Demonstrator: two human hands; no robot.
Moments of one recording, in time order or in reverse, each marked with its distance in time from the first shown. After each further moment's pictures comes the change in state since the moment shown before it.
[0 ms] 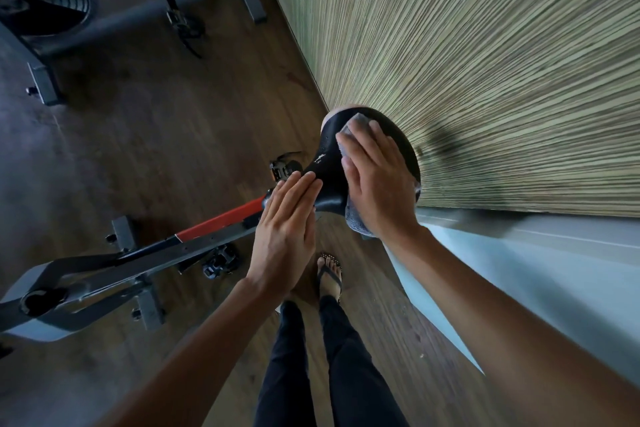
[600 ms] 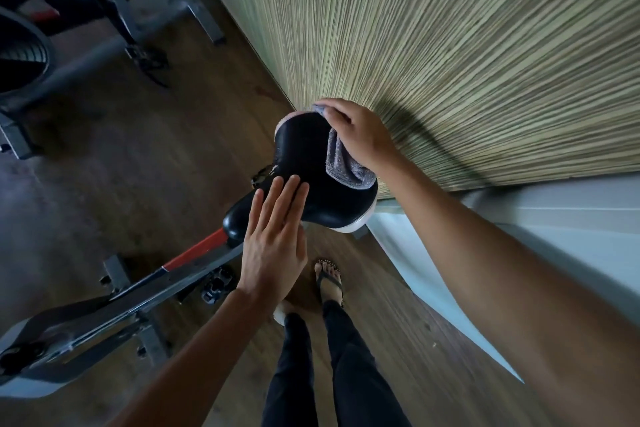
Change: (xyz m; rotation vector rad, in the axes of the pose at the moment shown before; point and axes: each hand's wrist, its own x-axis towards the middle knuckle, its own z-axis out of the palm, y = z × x) left_hand 0.009 0.024 0.020 0.156 -0.127 0.120; right_hand 0.063 0.066 -0.031 0.602 -0.189 0.310
